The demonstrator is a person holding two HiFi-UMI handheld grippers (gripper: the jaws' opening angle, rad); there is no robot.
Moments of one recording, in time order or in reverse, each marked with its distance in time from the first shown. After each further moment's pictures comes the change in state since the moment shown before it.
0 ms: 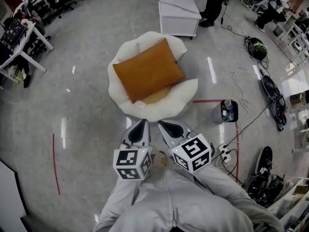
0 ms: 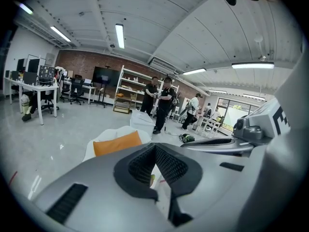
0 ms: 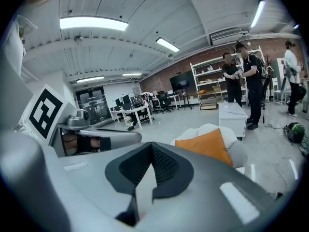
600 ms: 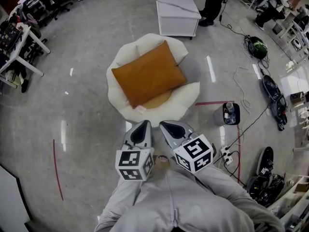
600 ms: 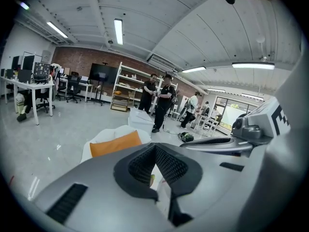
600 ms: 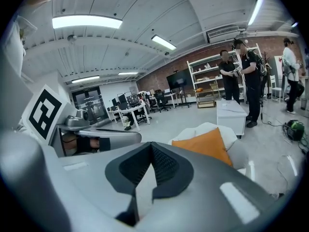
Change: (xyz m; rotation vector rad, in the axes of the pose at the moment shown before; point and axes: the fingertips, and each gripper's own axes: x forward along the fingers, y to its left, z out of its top) left arm 0.049 0.025 0.011 0.007 0.029 -0.032; right arm 0.042 -0.036 0.008 0.029 0.015 -0.024
